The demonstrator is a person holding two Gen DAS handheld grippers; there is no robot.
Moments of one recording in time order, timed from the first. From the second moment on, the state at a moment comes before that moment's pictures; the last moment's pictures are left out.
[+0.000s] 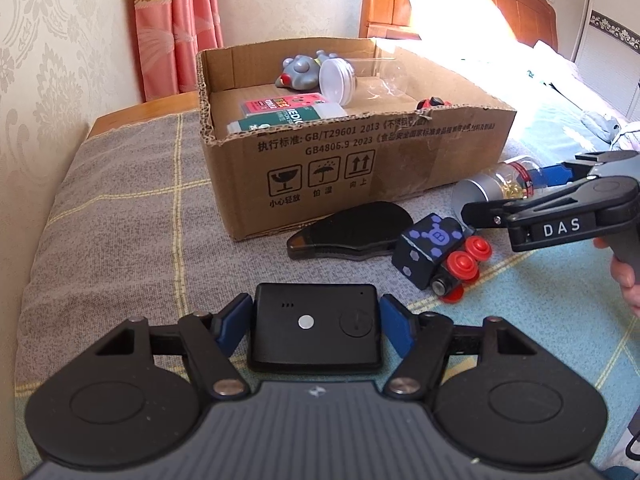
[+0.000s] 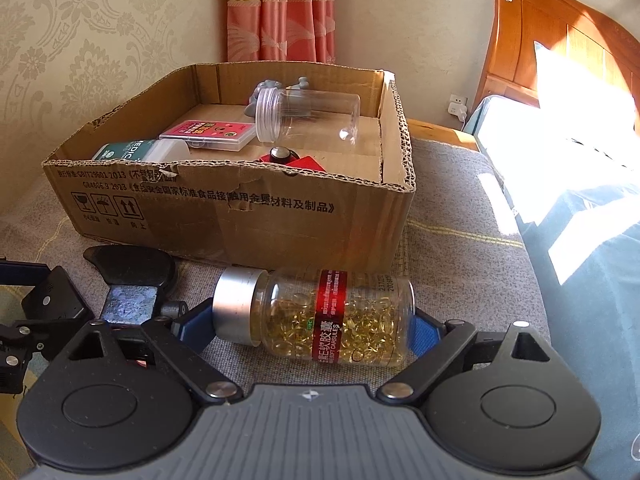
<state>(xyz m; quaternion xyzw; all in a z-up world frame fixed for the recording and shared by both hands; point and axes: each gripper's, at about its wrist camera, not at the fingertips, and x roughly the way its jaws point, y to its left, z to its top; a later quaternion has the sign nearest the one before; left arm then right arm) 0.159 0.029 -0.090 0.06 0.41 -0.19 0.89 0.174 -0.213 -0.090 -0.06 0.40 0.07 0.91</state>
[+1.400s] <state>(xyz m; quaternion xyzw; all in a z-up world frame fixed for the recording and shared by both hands) 0.141 0.019 -0.037 0.08 0.38 -0.19 0.90 0.220 -0.217 -0.002 -0.09 0.35 0.13 0.92</state>
